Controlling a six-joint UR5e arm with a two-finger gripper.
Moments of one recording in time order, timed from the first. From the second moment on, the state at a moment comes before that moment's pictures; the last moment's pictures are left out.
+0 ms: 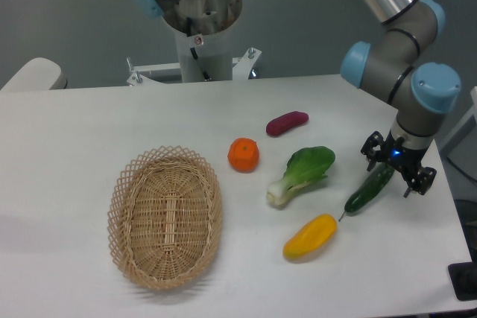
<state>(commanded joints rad) 2.77 -2.11 -1.45 -0.95 1.50 1.63</state>
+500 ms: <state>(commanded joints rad) 2.66 -2.04 -1.36 -1.09 1.51 1.44</state>
